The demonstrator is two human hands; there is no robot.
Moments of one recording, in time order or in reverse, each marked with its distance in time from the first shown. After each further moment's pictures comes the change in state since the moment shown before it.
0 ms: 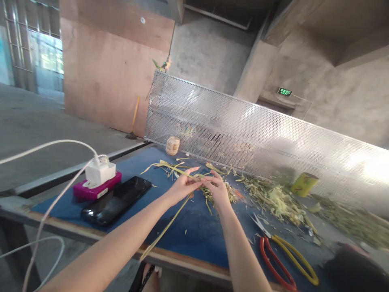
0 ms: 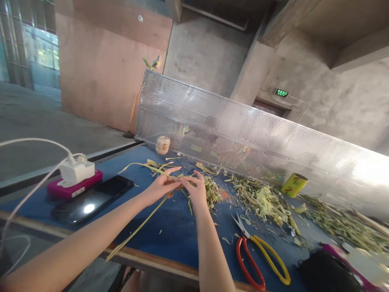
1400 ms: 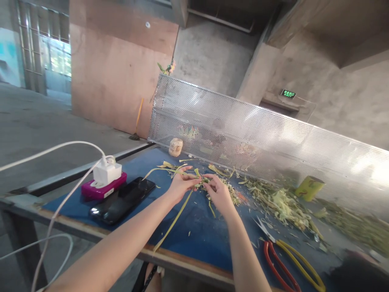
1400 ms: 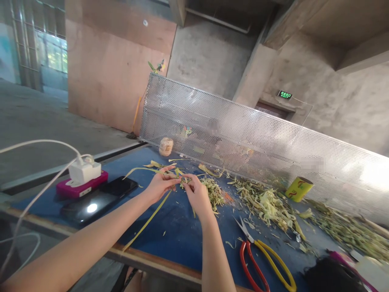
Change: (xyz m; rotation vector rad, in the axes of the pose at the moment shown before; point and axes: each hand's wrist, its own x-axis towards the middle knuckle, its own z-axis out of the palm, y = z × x) left_hand 0.009 -0.005 -0.008 -0.347 0.275 0.032; right_hand -0.010 -0.017 -0.004 -0.299 -0.270 -0.212
